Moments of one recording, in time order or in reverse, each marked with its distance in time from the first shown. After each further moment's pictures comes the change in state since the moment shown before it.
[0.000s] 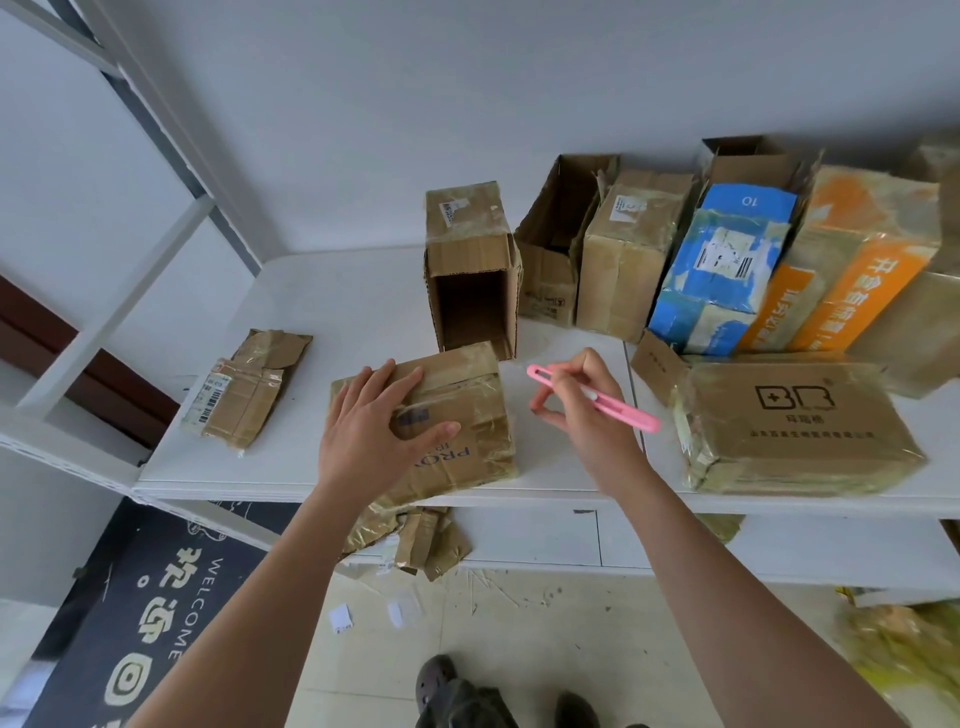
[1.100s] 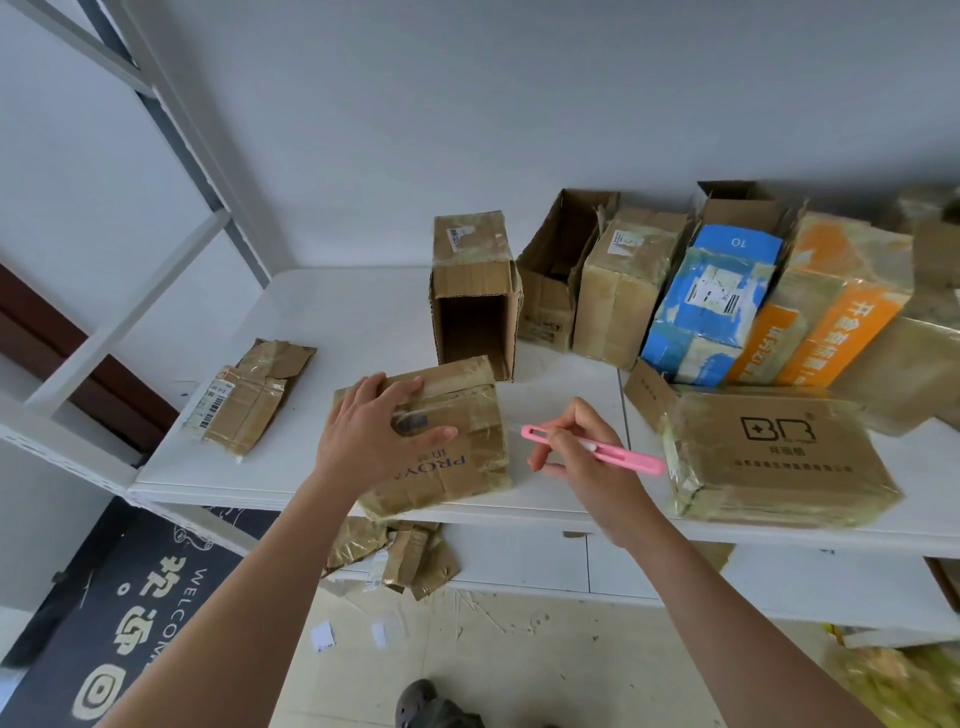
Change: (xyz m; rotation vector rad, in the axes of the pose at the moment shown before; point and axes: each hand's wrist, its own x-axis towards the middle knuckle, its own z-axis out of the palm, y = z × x) left_hand 0.013 0.001 -0.010 -0.007 -0.095 -0.068; right_hand -0.027 -0.009 -0.013 -0.085 -0.134 0.062
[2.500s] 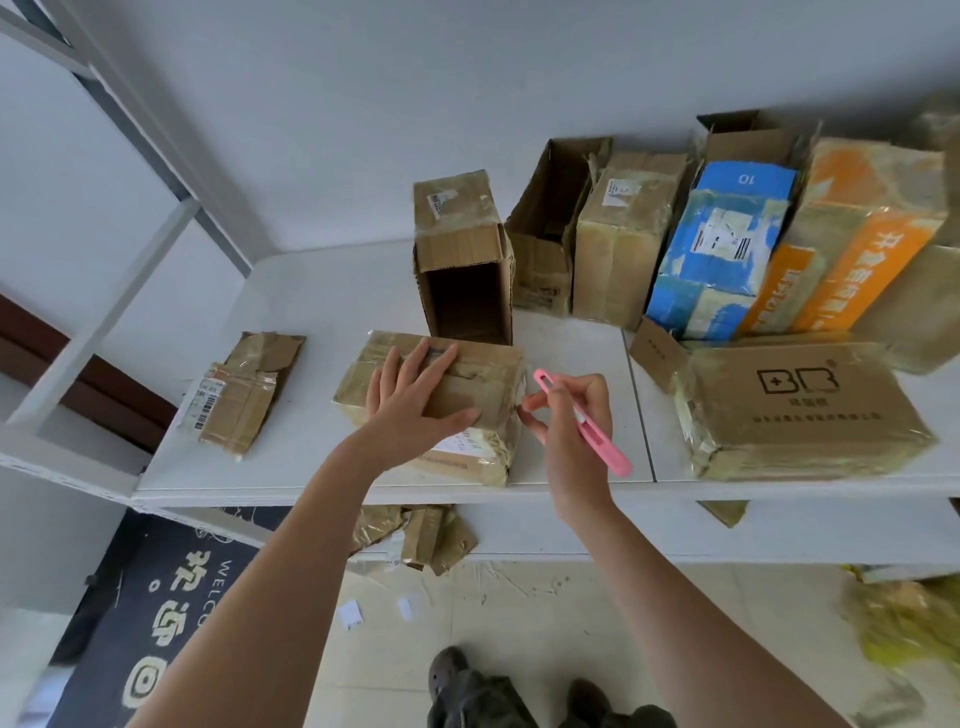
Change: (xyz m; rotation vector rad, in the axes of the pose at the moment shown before) left_hand 0.020 0.025 0.016 -0.059 -0.210 0.152; right_hand 0.014 0.017 0.053 0.319 0.523 -0.053
